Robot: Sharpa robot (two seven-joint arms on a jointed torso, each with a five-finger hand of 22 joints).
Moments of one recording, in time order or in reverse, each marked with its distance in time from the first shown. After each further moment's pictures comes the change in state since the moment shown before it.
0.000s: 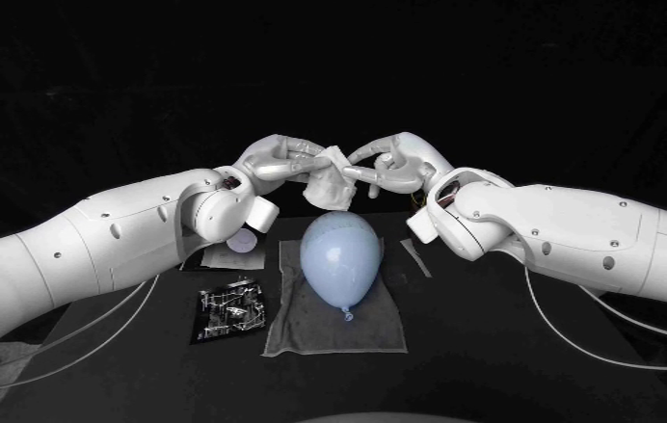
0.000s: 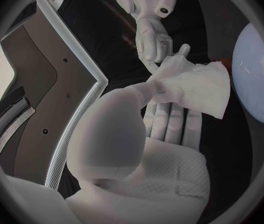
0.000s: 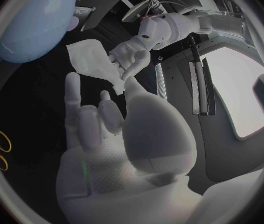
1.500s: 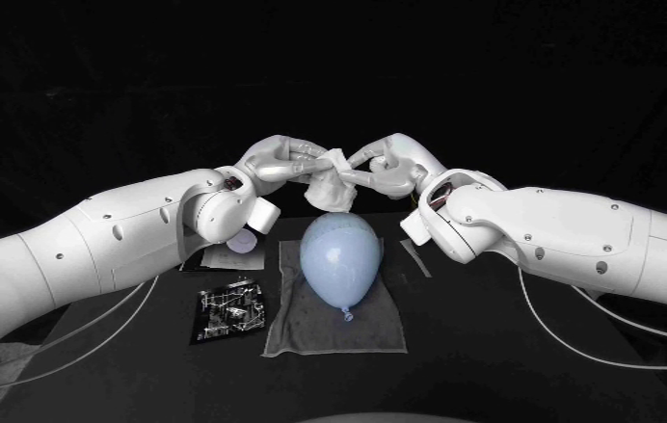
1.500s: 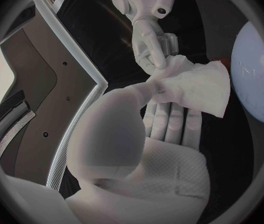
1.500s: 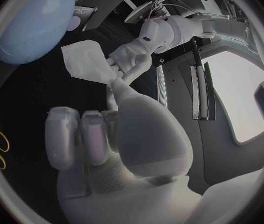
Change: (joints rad) left arm 0.000 0.004 0.000 0.001 -0.030 -0.001 0.000; left_hand -0.010 -0.001 0.003 -0.003 0.003 -0.002 -0.002 0.000 0.000 0.000 0.000 0.000 0.001 0.000 0.000 0.000 0.001 0.010 0.000 0.000 0.000 0.000; right arm 0.000 0.019 0.000 0.020 -0.053 -0.040 -0.050; right_hand 0.136 0.116 0.123 -0.091 0.000 0.211 -0.101 0.066 0.041 0.130 -0.068 0.311 0.087 0.109 -0.081 0.085 0.064 -0.131 0.536 -0.100 0.685 0.748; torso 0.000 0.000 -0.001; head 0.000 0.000
